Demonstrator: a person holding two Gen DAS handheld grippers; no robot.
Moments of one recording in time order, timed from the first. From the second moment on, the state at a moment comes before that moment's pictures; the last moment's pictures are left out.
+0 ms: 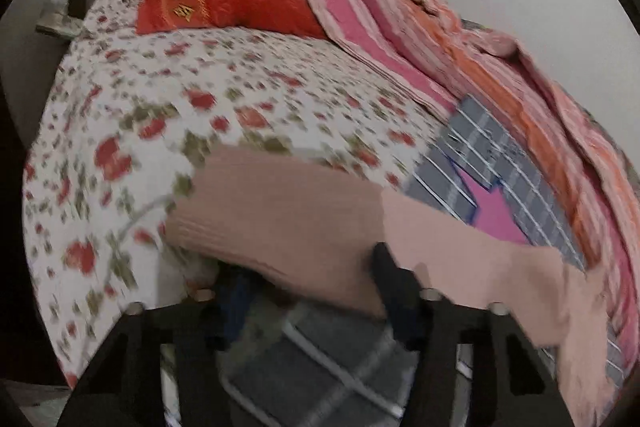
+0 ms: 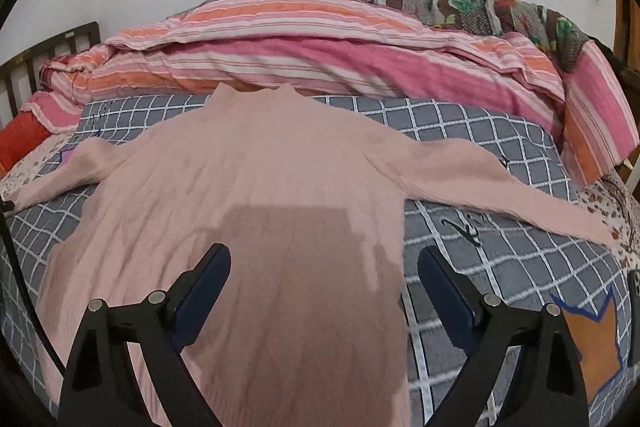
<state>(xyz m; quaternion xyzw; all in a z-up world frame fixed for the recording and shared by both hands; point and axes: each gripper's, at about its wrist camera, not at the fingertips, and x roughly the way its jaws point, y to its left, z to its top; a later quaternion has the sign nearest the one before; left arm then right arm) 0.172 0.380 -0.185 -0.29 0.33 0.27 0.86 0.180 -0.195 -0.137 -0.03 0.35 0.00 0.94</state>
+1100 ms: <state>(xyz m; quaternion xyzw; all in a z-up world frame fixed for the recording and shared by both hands) 0.338 -0.061 -0.063 -0.02 0.28 -0.03 0.96 0.193 -0.351 -0.137 0.08 0.33 -0.04 0.94</state>
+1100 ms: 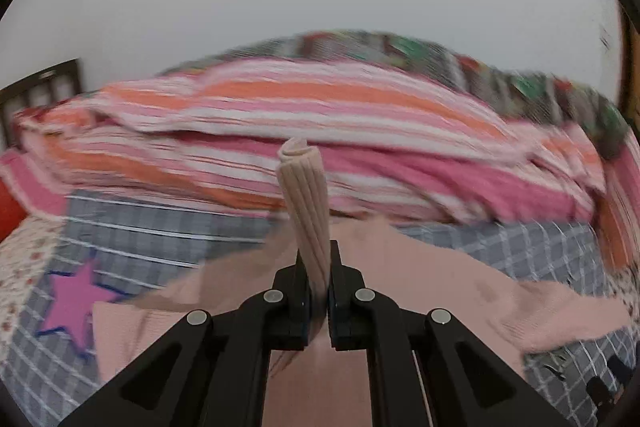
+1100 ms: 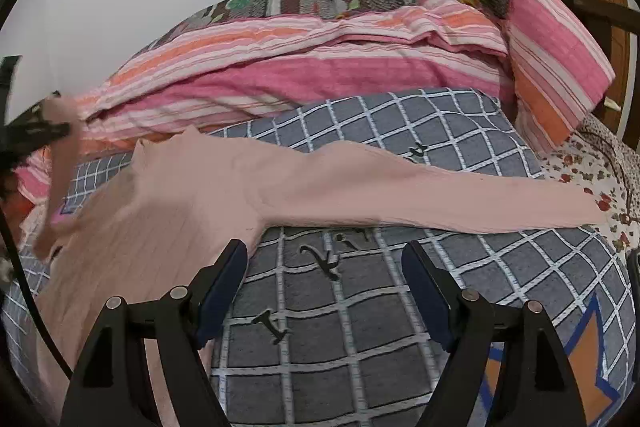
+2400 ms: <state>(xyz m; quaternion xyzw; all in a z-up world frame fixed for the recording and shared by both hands) 0.279 0.100 -0.142 -0.07 0.33 0.00 0.94 0.306 -0.263 -0.170 0.13 0.45 0.07 0.88</state>
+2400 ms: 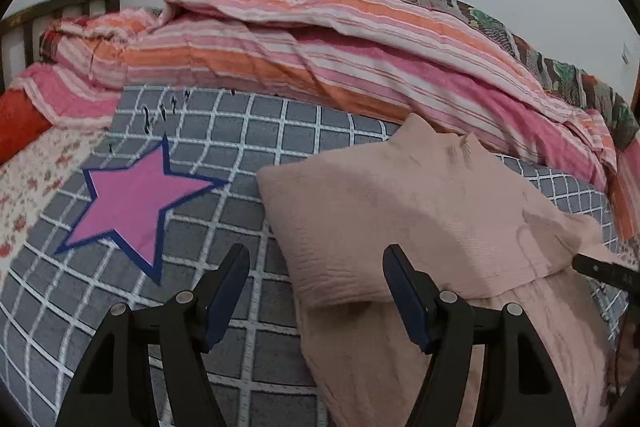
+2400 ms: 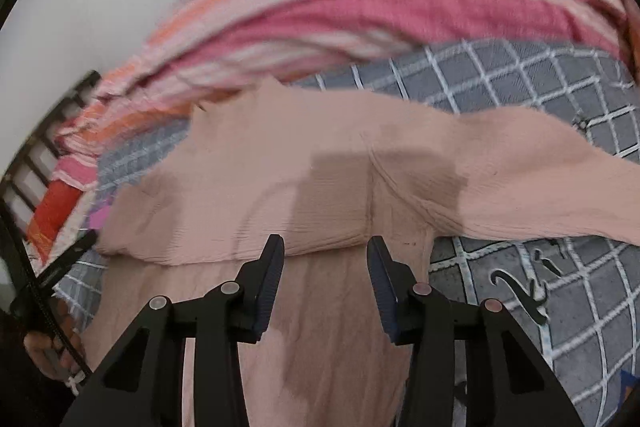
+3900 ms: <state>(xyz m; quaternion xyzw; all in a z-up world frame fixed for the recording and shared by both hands) 0.308 0.051 -0.166 -0.06 0.37 -0.06 0.92 0.206 -0.513 -0.166 0.15 0.41 -0.17 0.88</state>
